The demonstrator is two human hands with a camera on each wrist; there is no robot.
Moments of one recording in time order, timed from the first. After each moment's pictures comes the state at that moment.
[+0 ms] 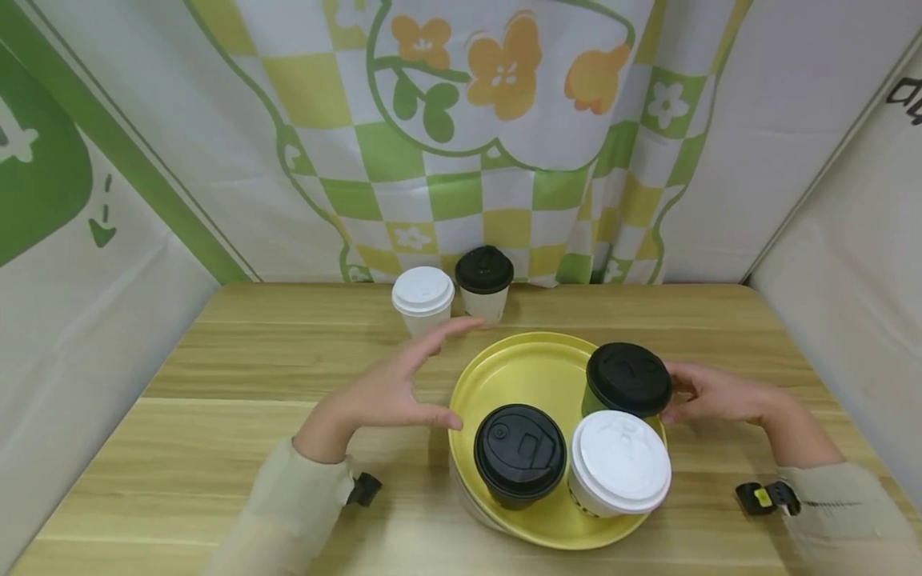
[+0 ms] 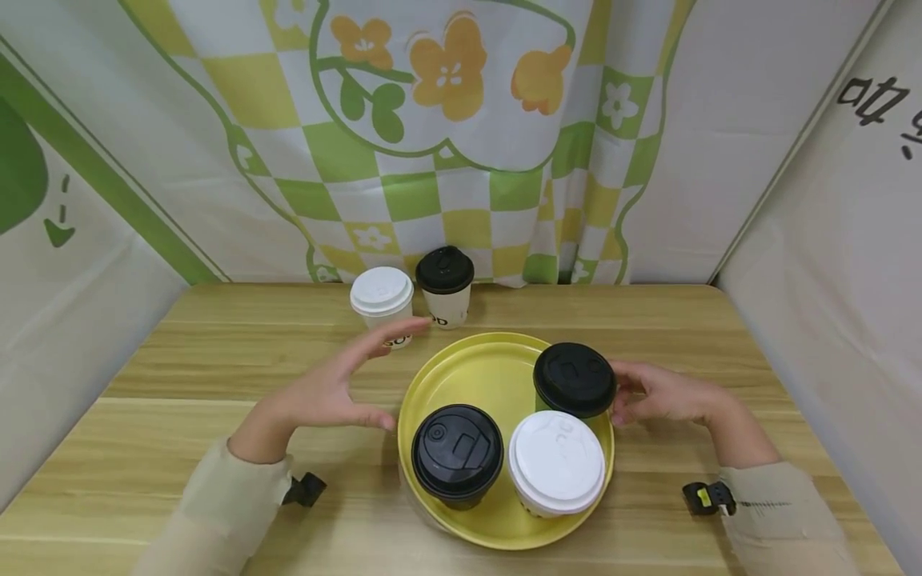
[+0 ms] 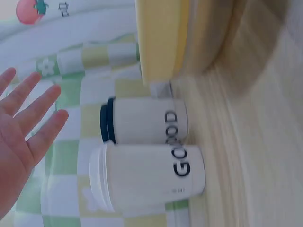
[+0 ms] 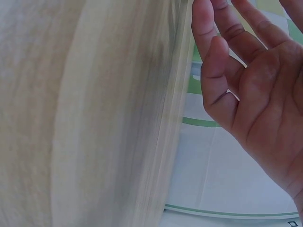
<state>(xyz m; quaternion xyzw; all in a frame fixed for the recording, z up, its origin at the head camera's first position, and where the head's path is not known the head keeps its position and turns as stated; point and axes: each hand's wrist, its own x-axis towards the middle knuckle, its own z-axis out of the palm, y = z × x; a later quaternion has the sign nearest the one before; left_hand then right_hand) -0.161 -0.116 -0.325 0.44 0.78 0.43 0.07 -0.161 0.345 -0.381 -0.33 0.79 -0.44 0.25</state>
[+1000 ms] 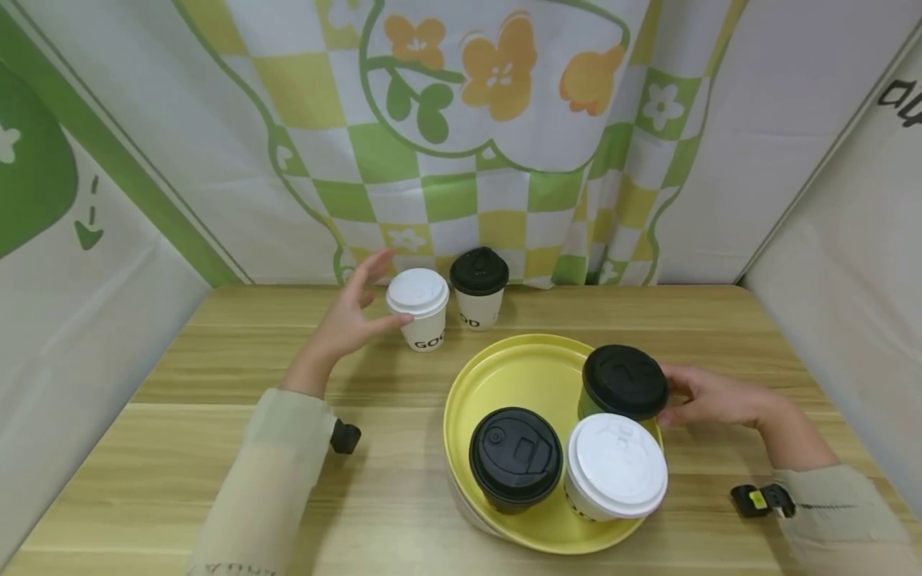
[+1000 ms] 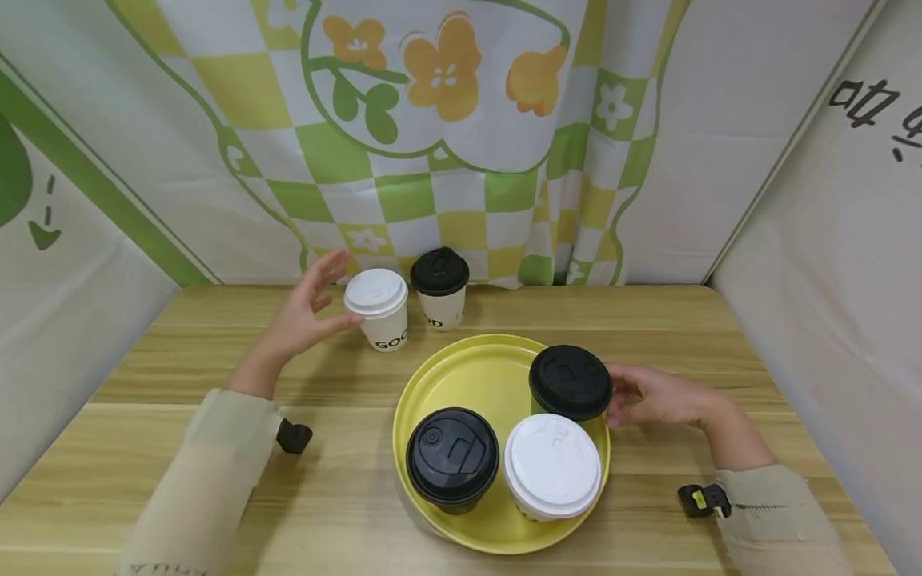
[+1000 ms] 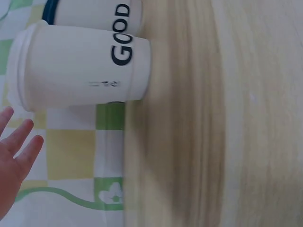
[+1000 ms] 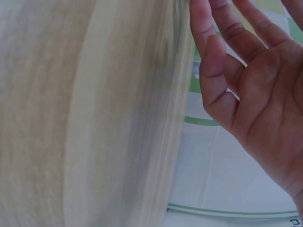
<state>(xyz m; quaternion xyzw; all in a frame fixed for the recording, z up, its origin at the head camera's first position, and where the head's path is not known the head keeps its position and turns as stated) -0.253 -0.167 -0.352 0.22 0.83 0.51 -0.03 -0.160 0.347 -0.383 -0.32 0.80 -0.44 0.25</state>
